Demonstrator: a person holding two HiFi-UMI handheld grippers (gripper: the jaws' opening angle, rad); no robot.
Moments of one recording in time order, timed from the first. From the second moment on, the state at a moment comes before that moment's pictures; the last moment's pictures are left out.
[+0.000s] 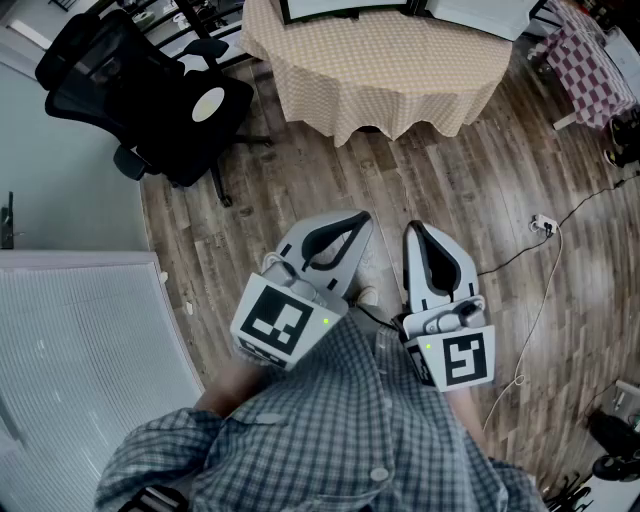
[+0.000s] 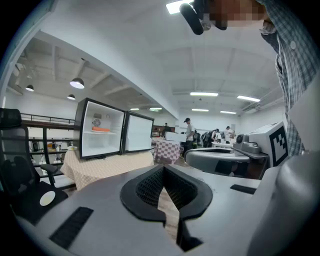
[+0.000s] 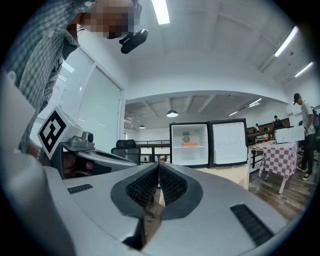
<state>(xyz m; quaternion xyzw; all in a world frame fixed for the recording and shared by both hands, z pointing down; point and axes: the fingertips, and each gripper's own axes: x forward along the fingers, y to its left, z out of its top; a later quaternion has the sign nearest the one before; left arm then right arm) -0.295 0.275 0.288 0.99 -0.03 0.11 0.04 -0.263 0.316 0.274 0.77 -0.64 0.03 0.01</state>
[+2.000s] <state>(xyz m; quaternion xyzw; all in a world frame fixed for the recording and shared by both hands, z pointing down) -0.306 0.225 0.300 0.99 0.00 0.11 0.04 -0.262 0.275 0.295 0.81 -0.58 0.05 0.01</state>
